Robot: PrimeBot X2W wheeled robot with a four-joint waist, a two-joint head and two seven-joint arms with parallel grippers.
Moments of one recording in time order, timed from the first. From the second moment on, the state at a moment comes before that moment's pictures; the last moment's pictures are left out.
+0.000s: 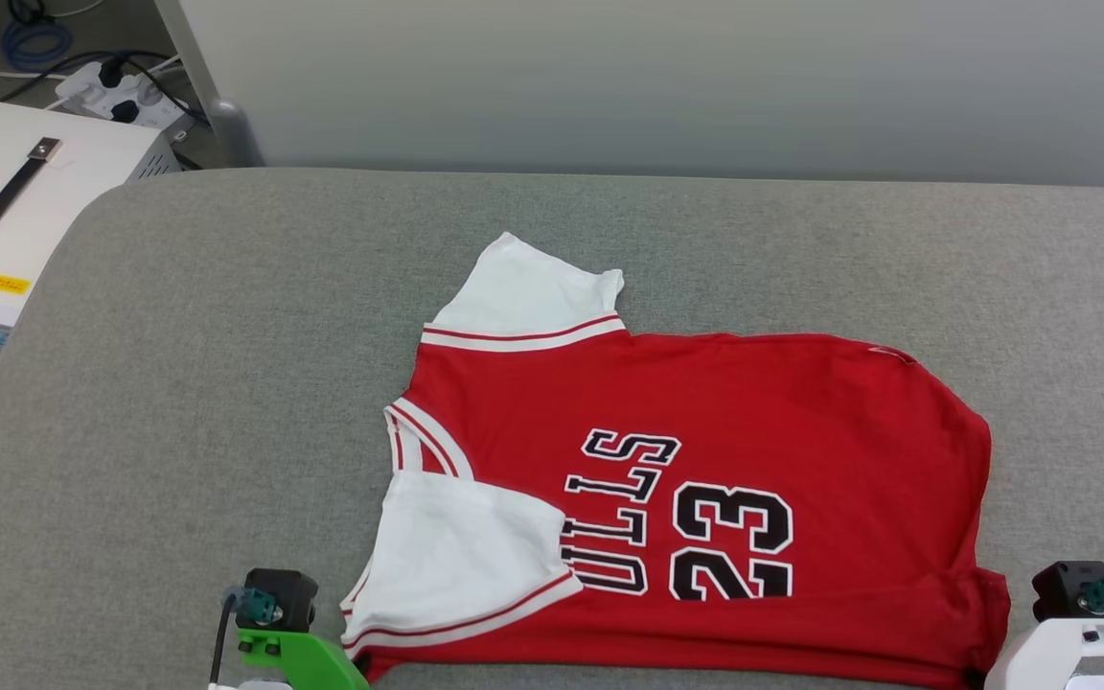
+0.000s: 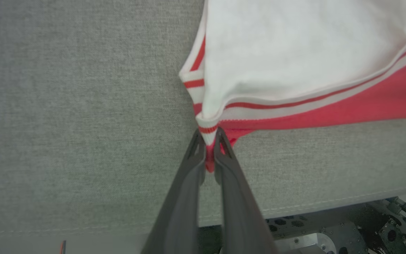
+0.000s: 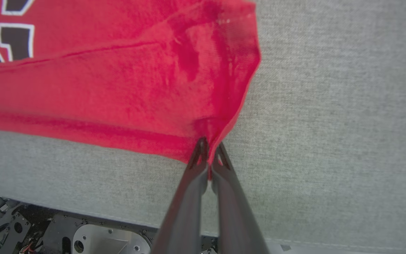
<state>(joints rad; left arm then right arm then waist) -0.07 0.57 -0.68 0.12 -0.84 0.28 0.31 0.14 -0.21 -0.07 0.05 0.32 0.13 0.71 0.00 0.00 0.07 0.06</state>
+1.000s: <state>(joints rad) -0.42 0.59 -0.59 -0.01 -0.67 0.15 0.01 -0.01 -0.24 -0.07 -0.19 0.37 0.13 0.29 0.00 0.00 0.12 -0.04</state>
